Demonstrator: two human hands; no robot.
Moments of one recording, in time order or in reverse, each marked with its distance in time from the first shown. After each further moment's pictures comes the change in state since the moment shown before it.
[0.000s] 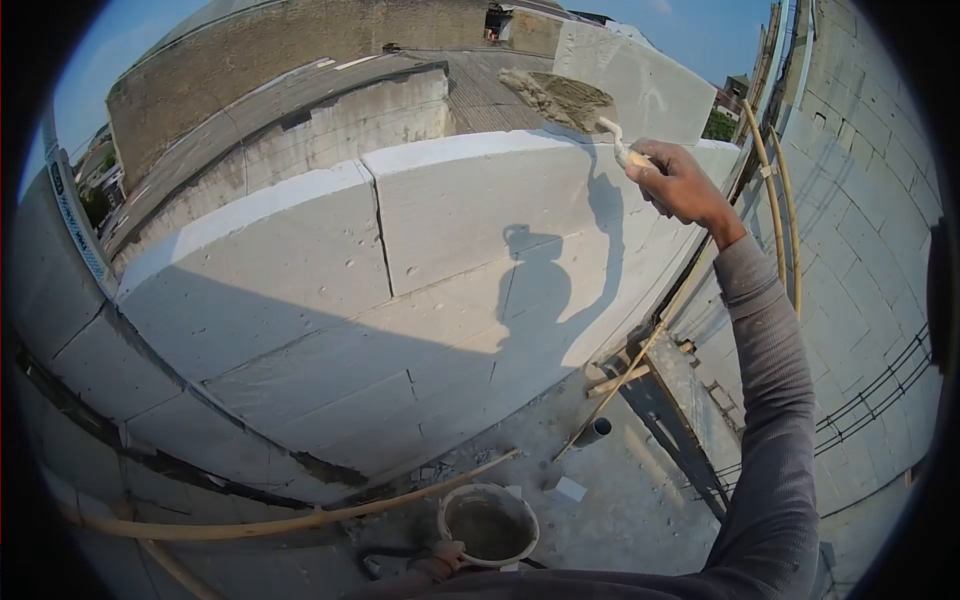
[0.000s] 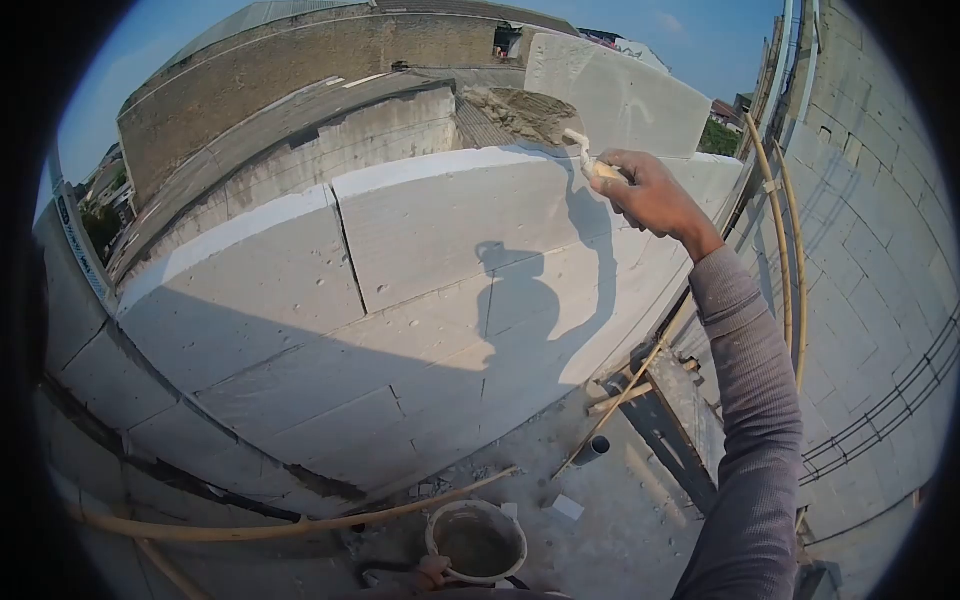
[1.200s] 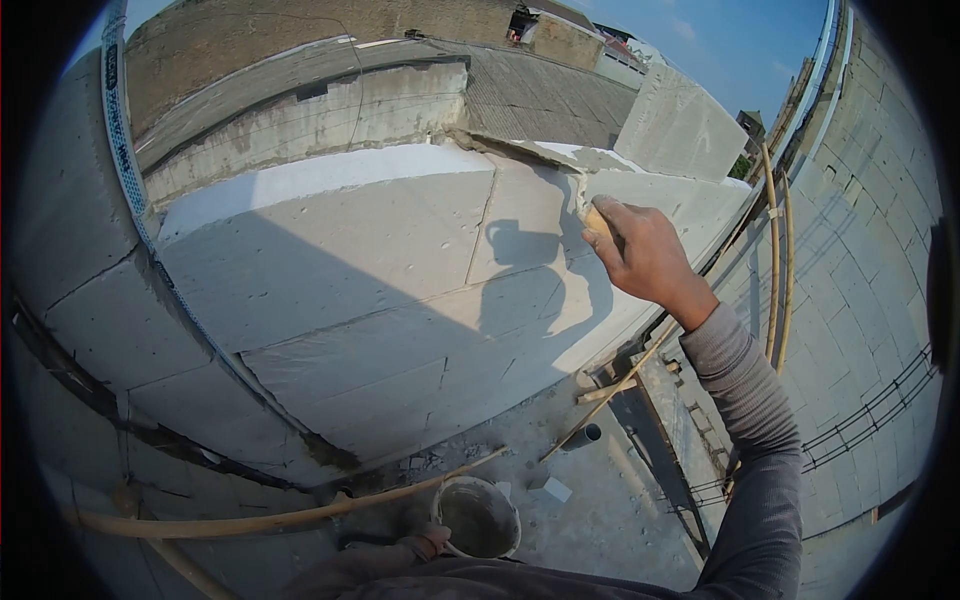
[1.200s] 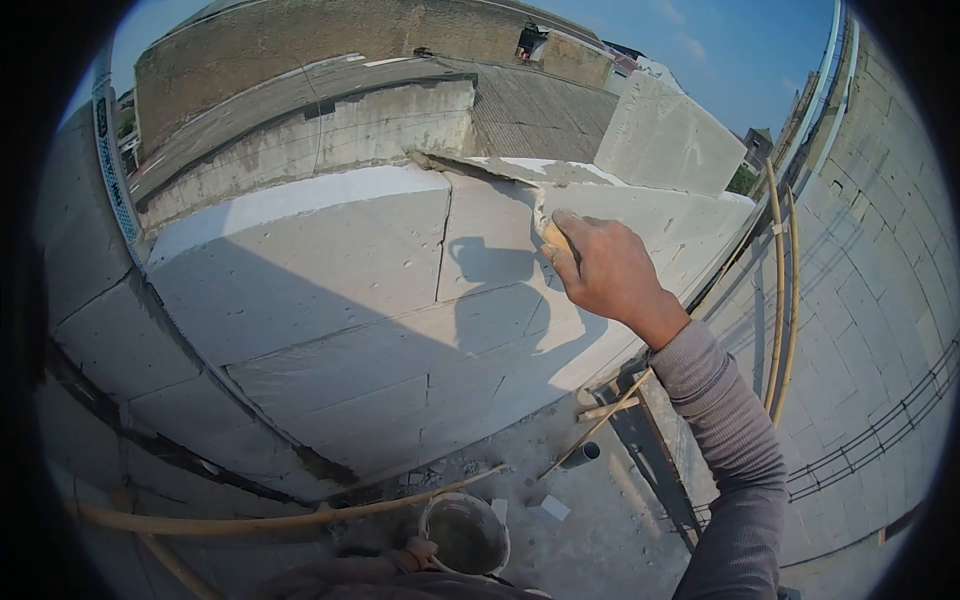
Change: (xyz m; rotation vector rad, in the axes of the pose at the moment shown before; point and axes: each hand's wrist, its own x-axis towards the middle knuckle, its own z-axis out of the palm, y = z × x) left_hand -0.010 -0.062 -0.006 0.194 0.006 0.102; right_hand -0.018 -0.119 0.141 -0.607 0.102 -0.473
